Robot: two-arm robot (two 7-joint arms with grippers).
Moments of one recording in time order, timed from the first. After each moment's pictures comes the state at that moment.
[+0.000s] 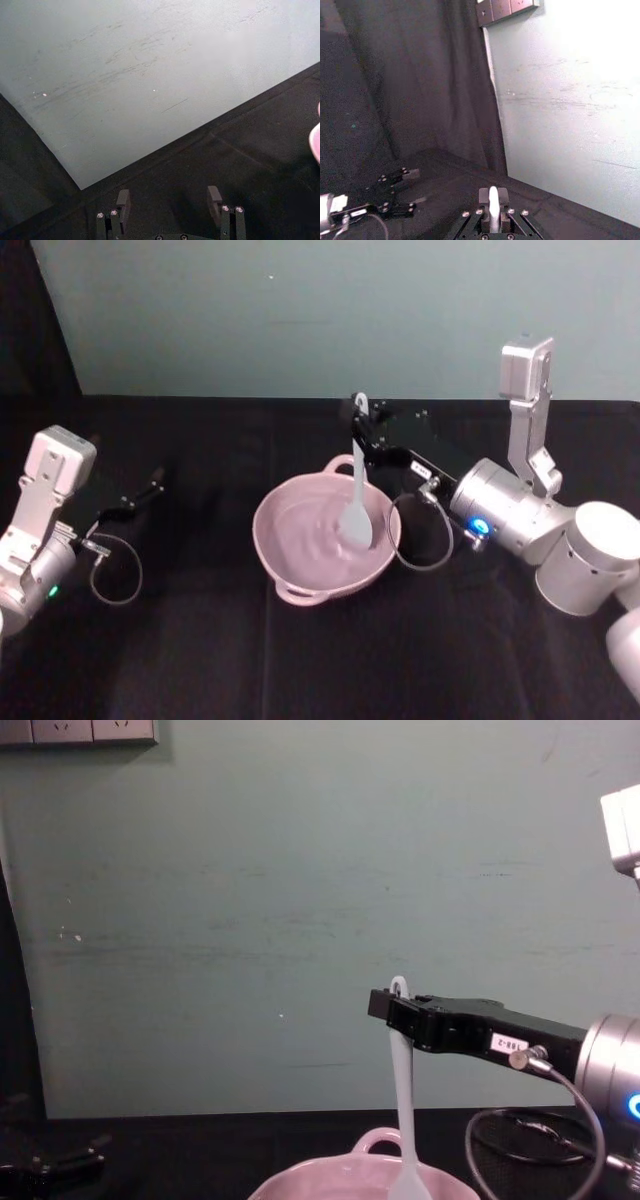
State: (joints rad) left arm -0.20 0.60 0.45 -1.41 -0.25 -0.12 0.03; right arm 0.39 0.31 -0.43 -1.35 0.54 -0.03 0.49
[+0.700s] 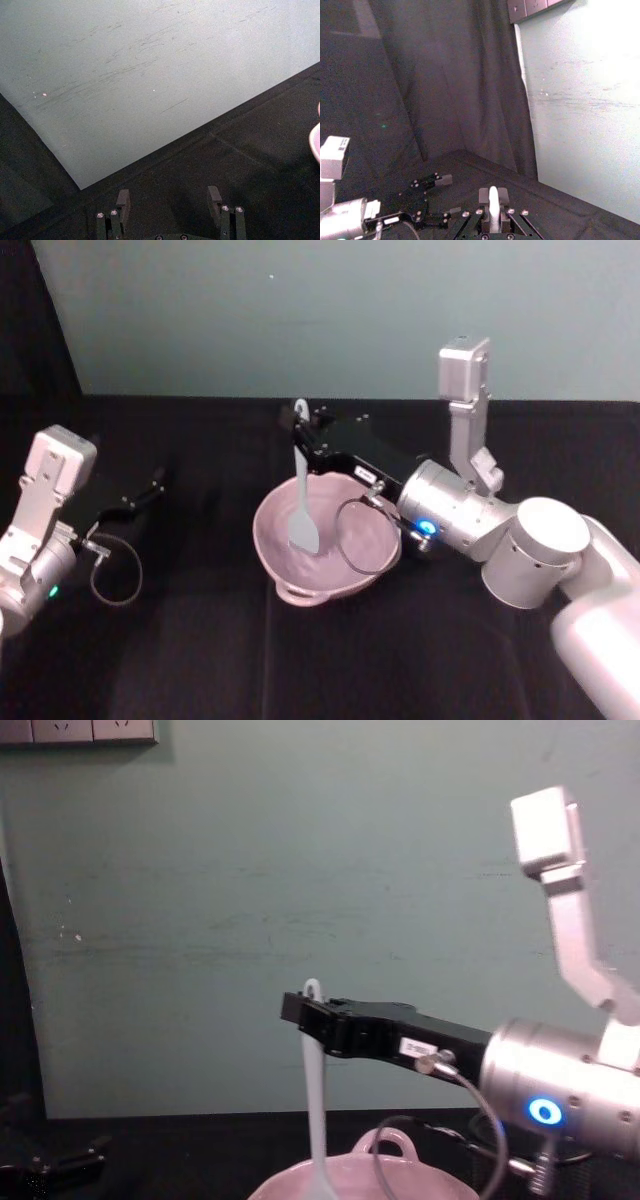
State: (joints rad) left arm -0.20 0.60 0.45 -1.41 -0.25 -0.12 0.03; right arm 0.44 0.23 -0.51 -1.29 0.54 -0.04 0.54
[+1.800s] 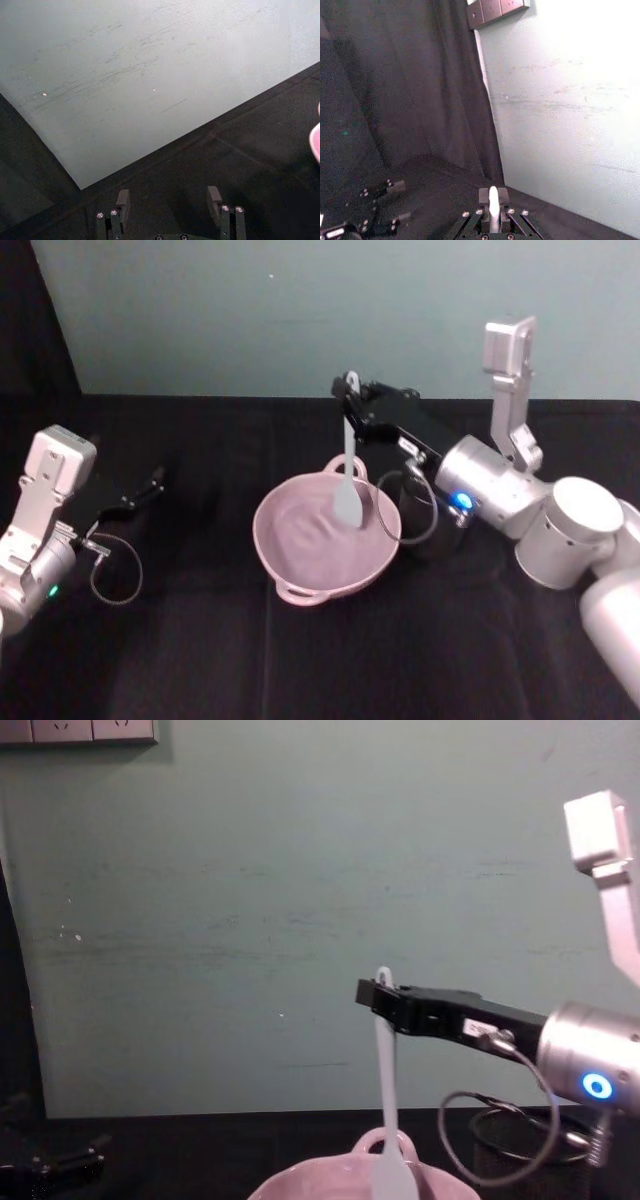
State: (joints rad) left arm -0.20 0.60 0.45 -1.41 -0.25 -0.12 0.03; right arm 0.48 0.24 -0.43 -1.20 0.54 -0.05 0.51
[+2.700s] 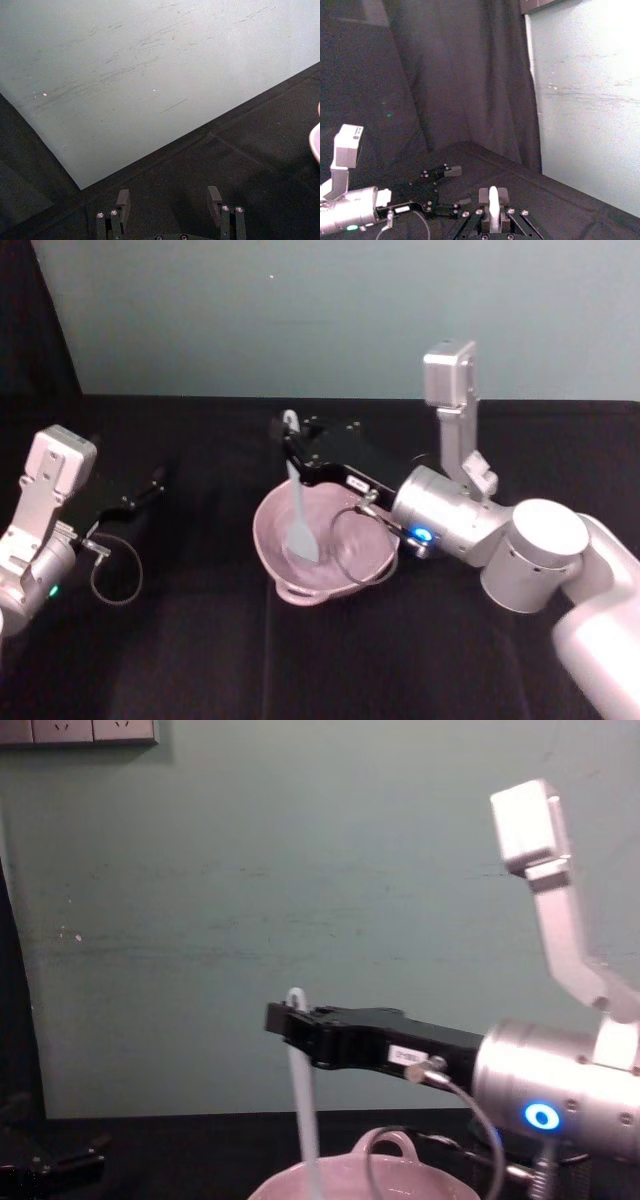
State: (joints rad) left arm -0.20 0.60 0.45 -1.41 -0.25 -0.12 0.03; right arm 0.43 0.25 -0.53 -1.34 0.51 0.00 0.52
